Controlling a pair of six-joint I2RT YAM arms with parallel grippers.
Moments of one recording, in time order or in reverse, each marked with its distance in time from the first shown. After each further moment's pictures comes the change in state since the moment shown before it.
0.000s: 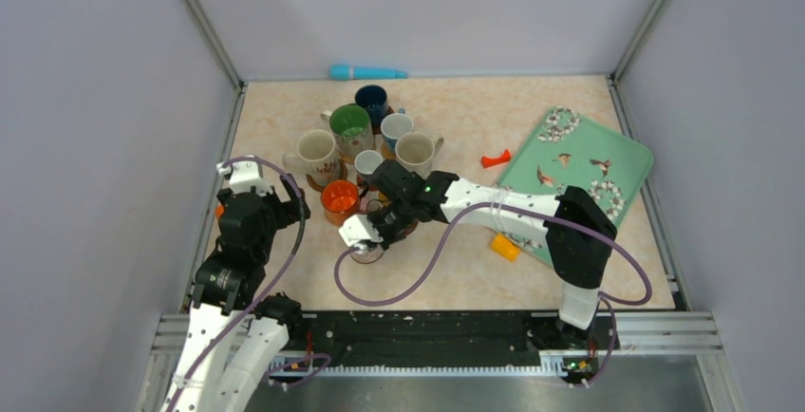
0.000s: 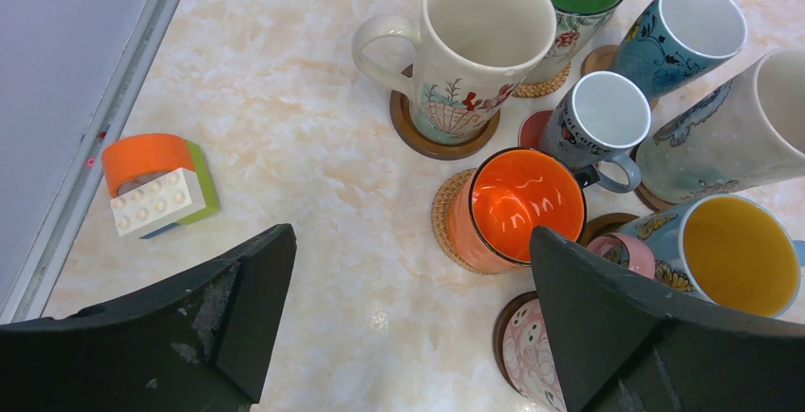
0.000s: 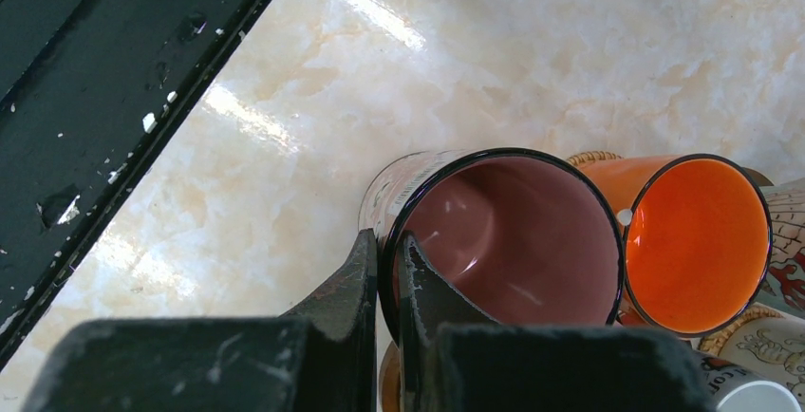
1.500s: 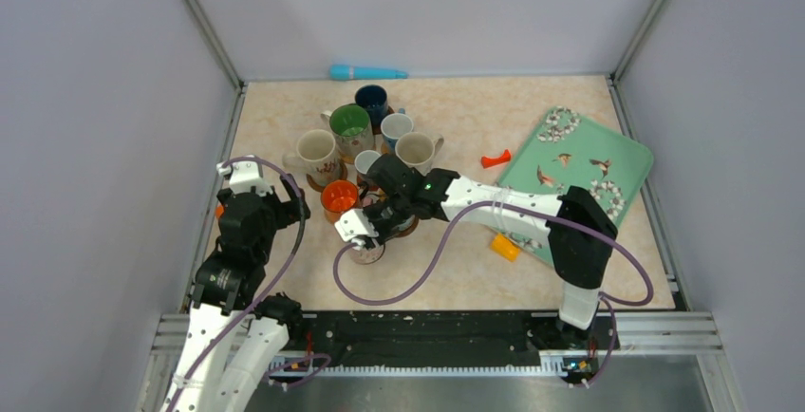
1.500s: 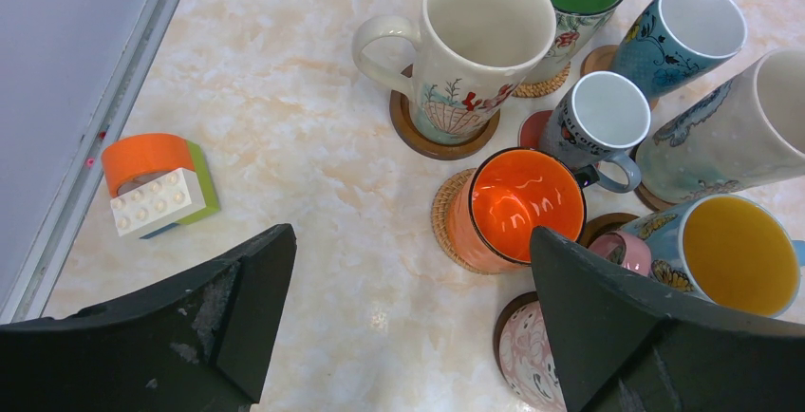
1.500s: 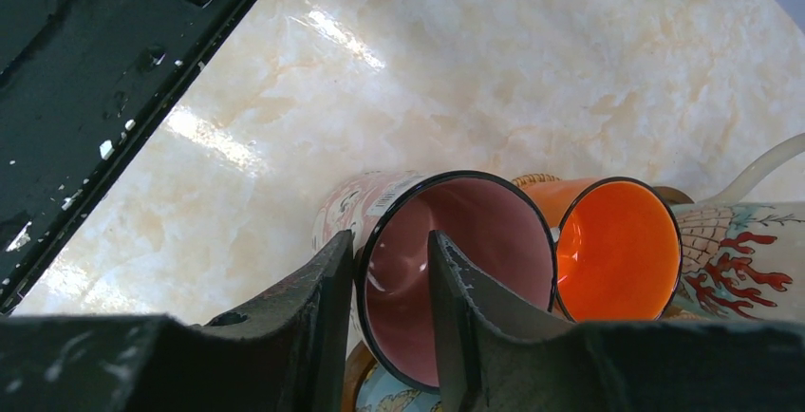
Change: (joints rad) left arm 0.000 0.000 0.000 0.000 0.000 0.000; right arm -0.002 -0.001 0.025 0.061 -0.013 0.000
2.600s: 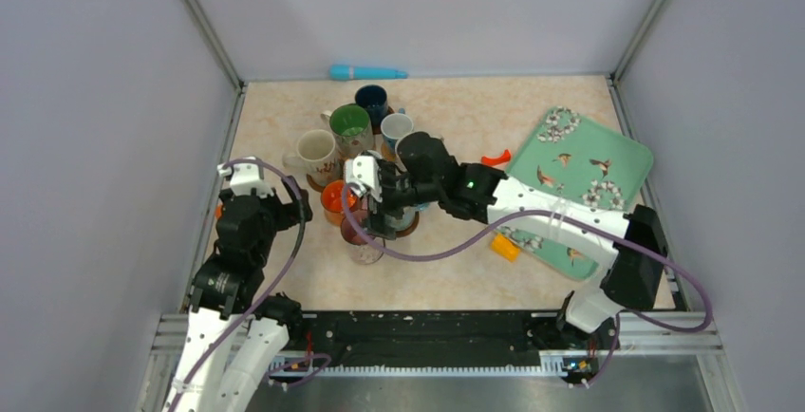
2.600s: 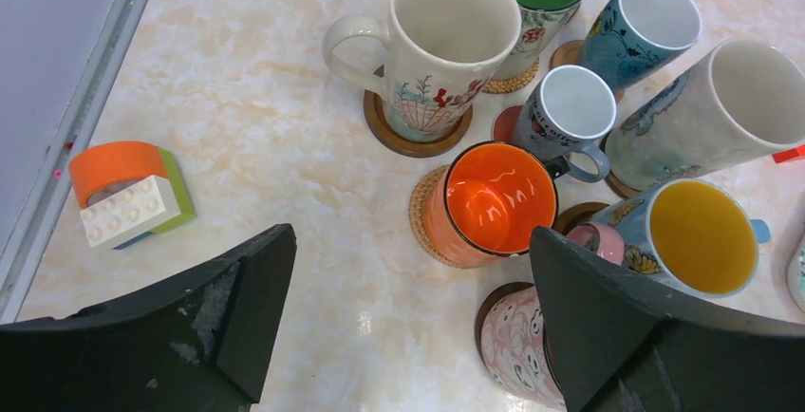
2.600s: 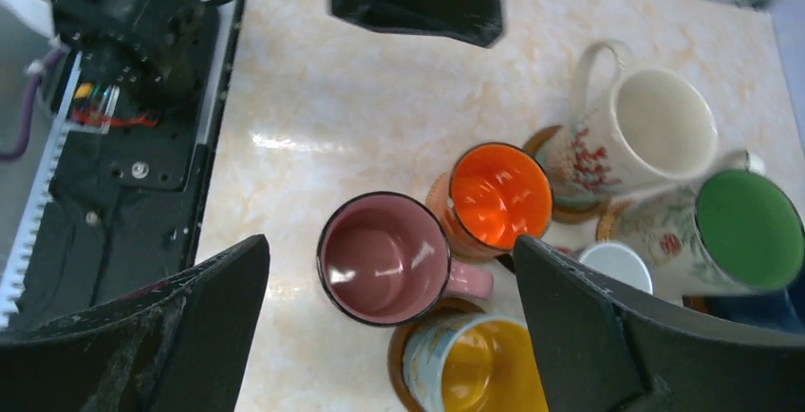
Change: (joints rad) left arm 0.000 -0.022 0.000 0.001 0.050 0.000; right arm 0.000 -0.241 -0.040 0.175 0.155 0.510
